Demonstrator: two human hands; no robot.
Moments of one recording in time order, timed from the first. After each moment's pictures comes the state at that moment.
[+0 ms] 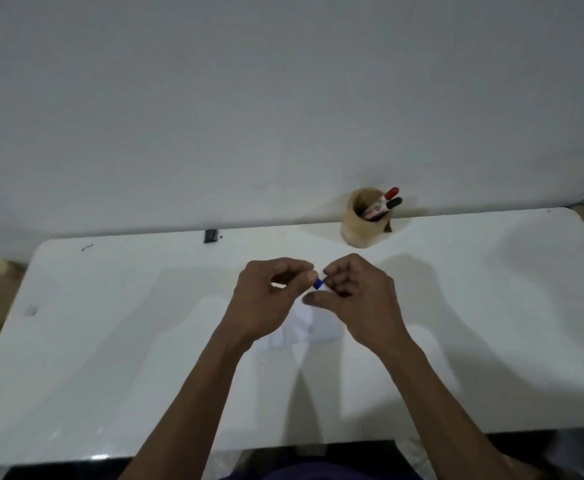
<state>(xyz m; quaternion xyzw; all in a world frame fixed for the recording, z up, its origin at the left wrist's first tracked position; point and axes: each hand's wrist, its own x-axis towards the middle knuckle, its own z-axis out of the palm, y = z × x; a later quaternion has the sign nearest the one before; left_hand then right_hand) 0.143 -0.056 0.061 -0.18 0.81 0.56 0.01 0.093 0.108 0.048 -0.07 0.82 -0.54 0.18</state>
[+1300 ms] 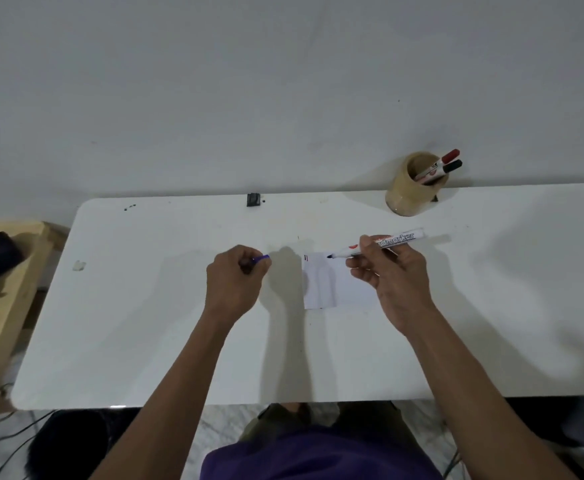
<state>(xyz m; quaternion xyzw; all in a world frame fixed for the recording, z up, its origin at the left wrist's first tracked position) 0.209 -0.155 -0.005 -0.34 0.82 0.45 -0.05 0.127 0.067 0.018 0.09 0.61 -0.76 0.20</state>
